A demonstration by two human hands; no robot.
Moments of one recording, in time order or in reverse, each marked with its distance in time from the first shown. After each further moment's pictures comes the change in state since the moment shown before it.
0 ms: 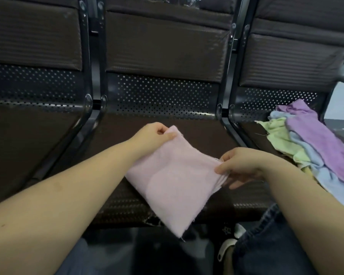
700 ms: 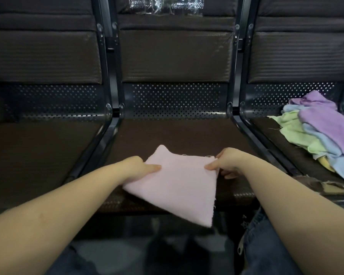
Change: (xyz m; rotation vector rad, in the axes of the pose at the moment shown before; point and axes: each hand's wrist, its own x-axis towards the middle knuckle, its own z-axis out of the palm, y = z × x) left_hand -0.066 -0.047 -0.027 0.378 -0.194 -0.486; right_hand 0.020 -0.010 0.044 0.008 0.131 0.008
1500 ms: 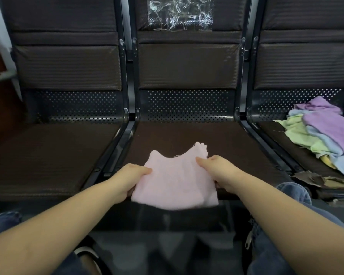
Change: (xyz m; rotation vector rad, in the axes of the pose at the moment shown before) left_hand -0.072 -0.052 0.010 -0.891 0.027 -0.066; right_hand -0.068 -0.011 0.059 0.306 -0.023 -0.174
